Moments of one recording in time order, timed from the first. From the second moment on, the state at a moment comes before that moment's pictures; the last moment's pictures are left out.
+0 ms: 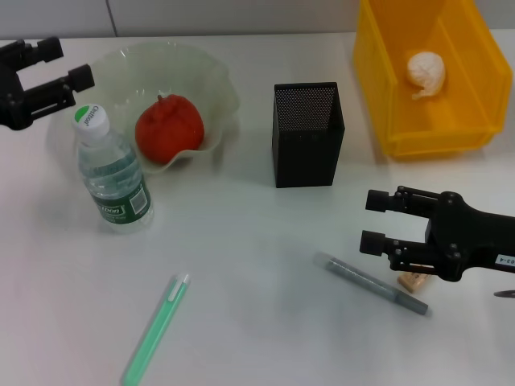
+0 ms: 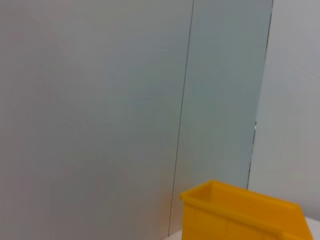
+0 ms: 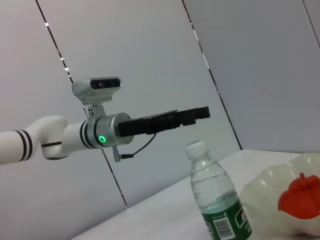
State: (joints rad) left arm -0.33 -2.03 0.68 0.94 1.69 1.57 -1.46; right arm 0.39 2.08 -0.64 -0.53 -1.92 -1.81 1.25
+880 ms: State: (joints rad) left arm -0.44 -2.07 0.96 1.00 1.54 1.67 -1.47; right arm 0.38 2.08 -0.63 -0.53 -1.91 -1.83 1.23
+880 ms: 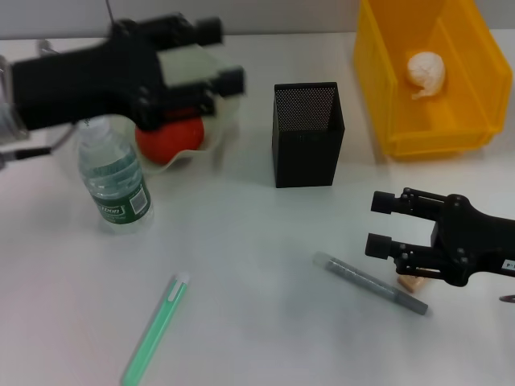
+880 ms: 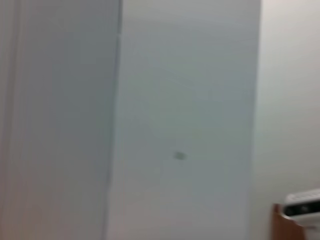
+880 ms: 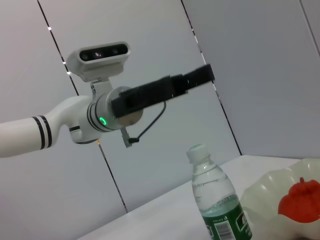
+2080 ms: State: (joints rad) left arm -0.35 -2.06 1.17 0.82 1.53 1.73 -1.44; right arm 0.31 2.05 -0.26 -1.04 -1.90 -2.07 1.54
